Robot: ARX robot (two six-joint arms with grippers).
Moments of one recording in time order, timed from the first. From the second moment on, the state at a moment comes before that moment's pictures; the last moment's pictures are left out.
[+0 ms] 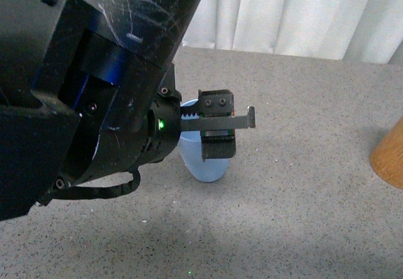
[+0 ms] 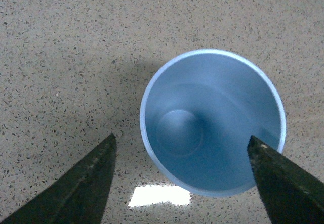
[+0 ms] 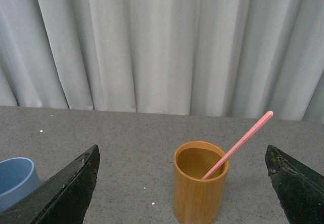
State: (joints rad) left arm -0.60 1.81 0.76 0.33 -0.22 -0.49; right arm 0.00 0.00 0.00 0.00 0.00 0.00
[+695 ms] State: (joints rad) left arm -0.26 1.68 0.37 1.15 -0.22 -0.17; right arm 0.00 0.00 0.00 0.00 0.00 0.00
